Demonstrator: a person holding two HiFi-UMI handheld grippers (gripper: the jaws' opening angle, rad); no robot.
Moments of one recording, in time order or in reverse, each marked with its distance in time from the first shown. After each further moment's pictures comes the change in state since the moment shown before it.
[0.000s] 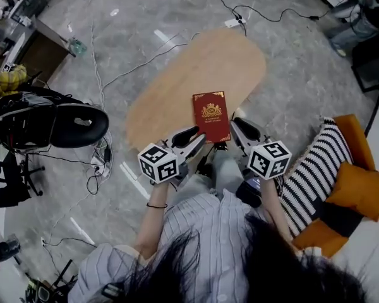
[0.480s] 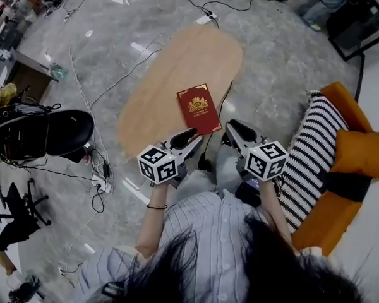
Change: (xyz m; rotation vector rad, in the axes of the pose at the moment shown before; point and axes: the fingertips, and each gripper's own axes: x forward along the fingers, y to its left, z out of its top) left arm -0.012 -0.051 -0.042 0.053 0.104 -0.137; right arm -0.075 0.026 -0.036 0.026 -0.090 -0.130
